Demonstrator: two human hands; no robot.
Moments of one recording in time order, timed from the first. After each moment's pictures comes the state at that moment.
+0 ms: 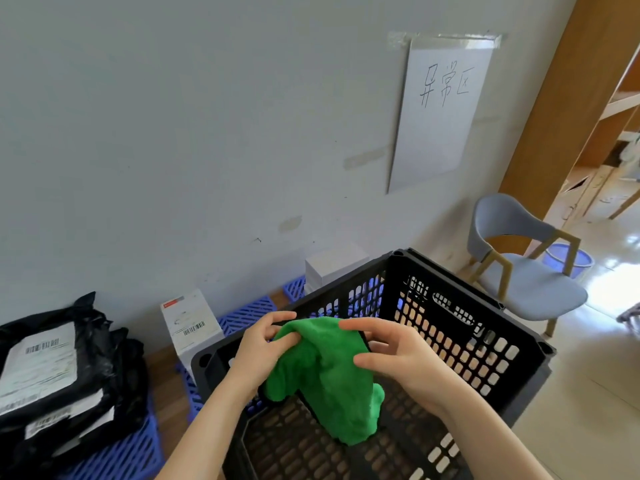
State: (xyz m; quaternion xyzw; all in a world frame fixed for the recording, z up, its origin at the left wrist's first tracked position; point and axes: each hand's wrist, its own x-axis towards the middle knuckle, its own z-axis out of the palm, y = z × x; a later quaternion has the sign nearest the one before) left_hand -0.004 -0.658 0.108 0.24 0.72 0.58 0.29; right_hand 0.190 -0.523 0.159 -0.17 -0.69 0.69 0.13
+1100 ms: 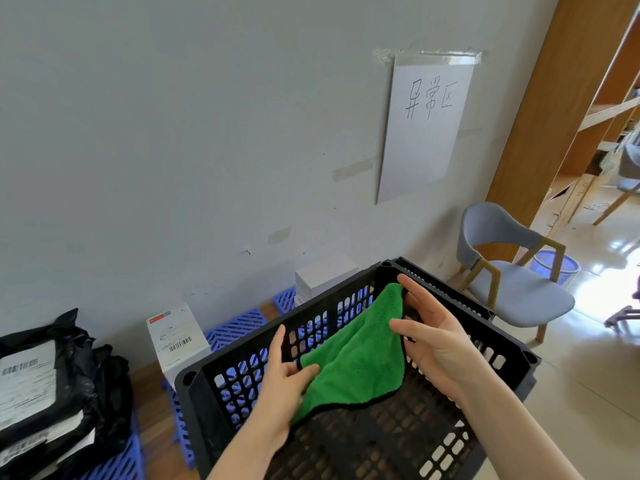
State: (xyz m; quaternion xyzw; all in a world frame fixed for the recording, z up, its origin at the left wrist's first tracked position) left_hand 0.061 -0.637 0.112 0.13 0.64 0.66 0.38; right_hand 0.207 -0.482 0.180 -0.19 -0.44 0.82 0.30
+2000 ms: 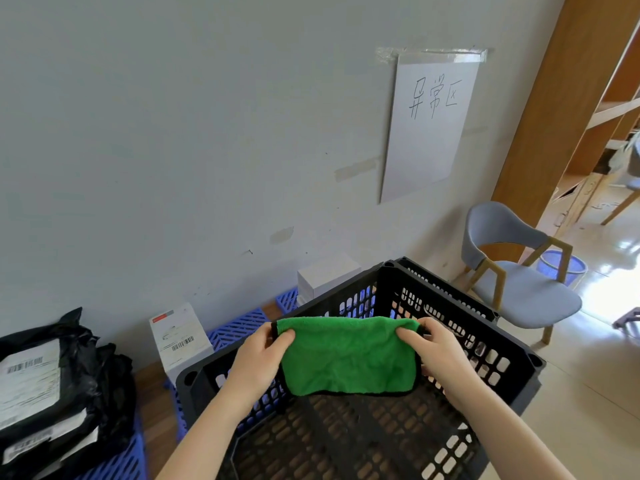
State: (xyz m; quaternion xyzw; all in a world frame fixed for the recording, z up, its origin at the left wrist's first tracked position) left_hand 0.016 -0.644 0.138 0.25 0.77 0.53 0.26; right_hand 0.206 -0.454 0.131 -0.44 -0.67 0.56 0.22
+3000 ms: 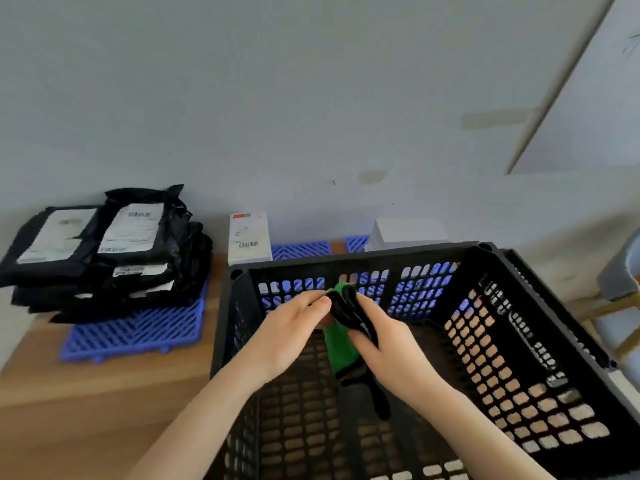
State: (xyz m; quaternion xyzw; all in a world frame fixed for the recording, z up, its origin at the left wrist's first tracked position) left_hand 0.076 -0.659 0.129 0.17 0.78 0.54 0.26; right_hand 0.150 -0.495 0.106 -0.06 -0.90 0.44 0.05
